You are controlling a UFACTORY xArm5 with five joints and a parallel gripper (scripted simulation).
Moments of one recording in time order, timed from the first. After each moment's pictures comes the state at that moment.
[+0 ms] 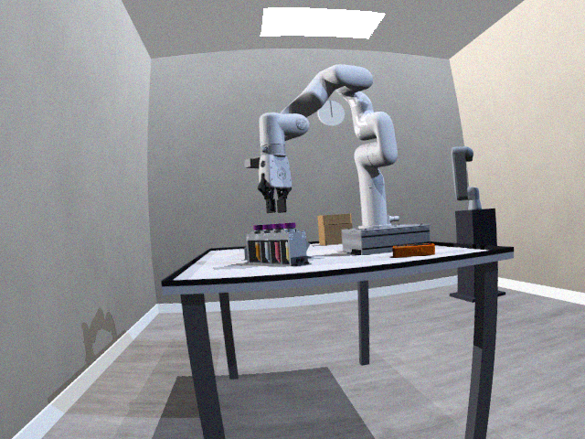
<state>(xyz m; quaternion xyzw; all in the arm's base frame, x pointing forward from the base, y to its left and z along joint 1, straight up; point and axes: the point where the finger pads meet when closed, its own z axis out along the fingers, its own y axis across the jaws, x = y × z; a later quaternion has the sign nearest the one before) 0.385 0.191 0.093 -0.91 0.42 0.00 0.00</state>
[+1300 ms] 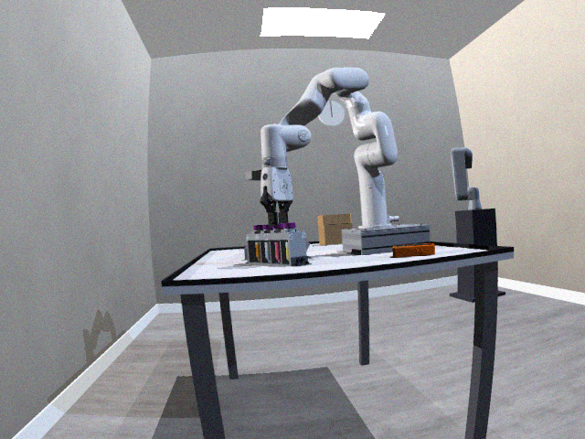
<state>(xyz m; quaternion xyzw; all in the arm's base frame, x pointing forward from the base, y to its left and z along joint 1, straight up) 0.383 0.196 0.054 -0.92 0.40 0.00 0.00</state>
